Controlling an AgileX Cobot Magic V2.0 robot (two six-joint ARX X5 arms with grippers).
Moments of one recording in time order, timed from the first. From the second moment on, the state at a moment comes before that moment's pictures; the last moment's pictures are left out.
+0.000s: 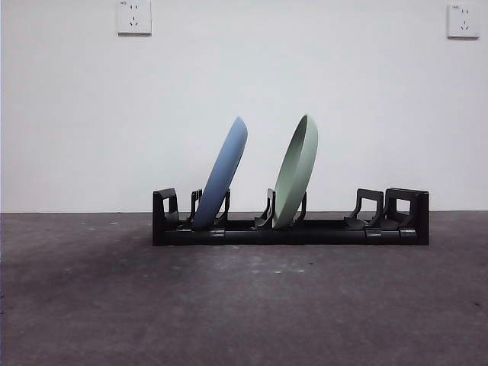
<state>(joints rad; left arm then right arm) -0.69 0.92 1.34 -0.91 0.15 0.12 0.36 1.04 1.46 -1.35 -0.28 -0.04</state>
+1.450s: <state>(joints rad) -0.12 0.27 0.22 -0.04 0.26 0.26 0.36 1.10 1.46 -1.35 -0.13 -0.03</state>
